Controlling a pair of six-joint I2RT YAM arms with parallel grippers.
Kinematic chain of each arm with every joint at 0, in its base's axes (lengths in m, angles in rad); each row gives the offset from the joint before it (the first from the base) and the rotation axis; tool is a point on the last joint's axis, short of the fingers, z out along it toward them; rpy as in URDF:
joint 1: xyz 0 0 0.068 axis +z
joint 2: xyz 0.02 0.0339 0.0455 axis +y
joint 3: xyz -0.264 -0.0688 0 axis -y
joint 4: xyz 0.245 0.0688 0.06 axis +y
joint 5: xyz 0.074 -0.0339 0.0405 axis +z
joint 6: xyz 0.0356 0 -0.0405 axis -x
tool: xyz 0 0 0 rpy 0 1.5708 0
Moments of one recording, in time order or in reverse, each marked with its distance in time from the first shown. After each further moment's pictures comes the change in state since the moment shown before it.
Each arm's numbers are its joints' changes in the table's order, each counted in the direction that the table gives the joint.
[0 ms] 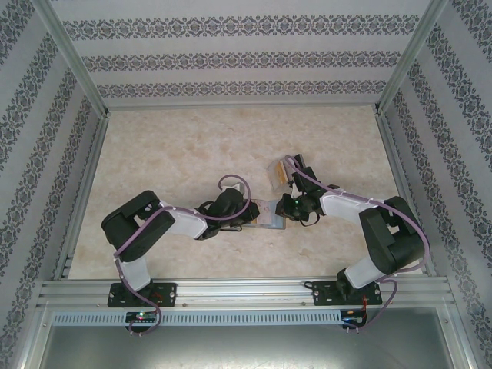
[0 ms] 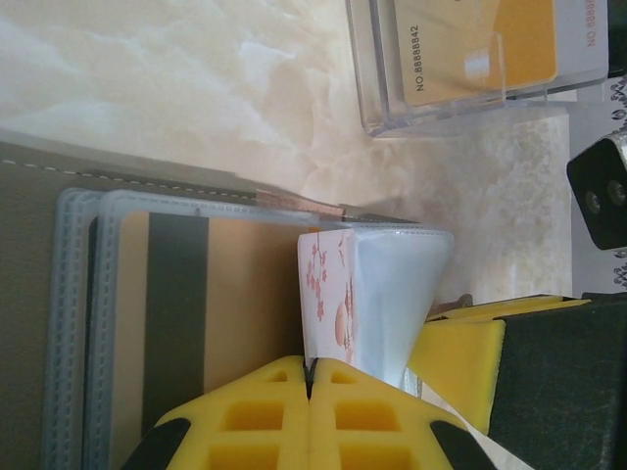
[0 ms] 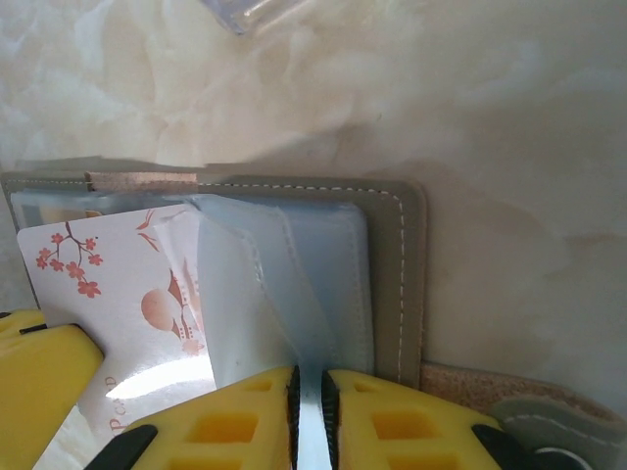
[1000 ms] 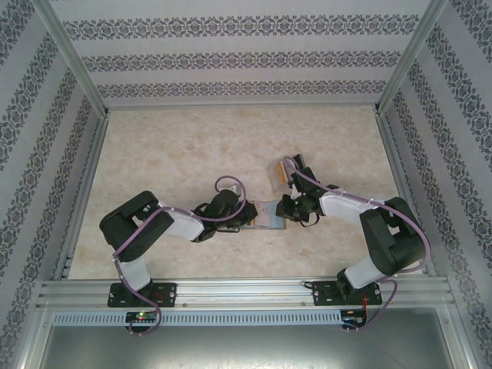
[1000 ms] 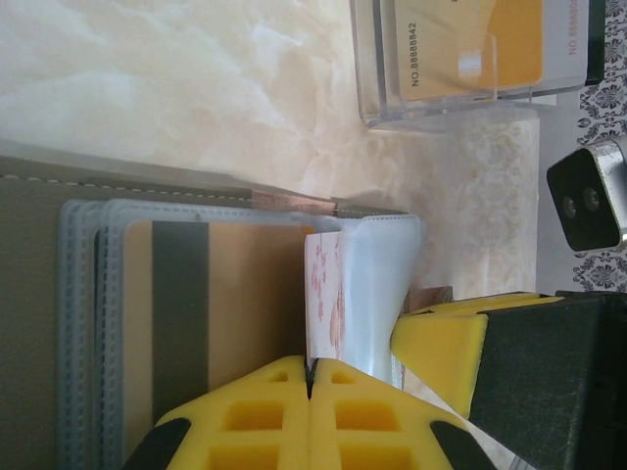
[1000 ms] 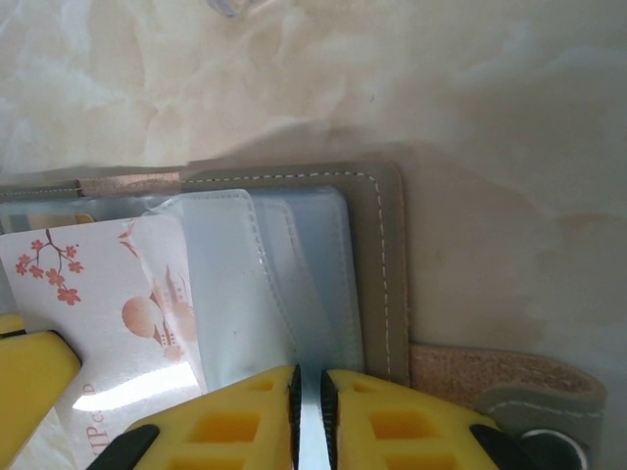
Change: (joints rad) left arm 0.016 -0.011 -0.056 -0.084 -0.038 0.056; right arm 0.014 -0.007 0.004 0.025 -0.020 0.003
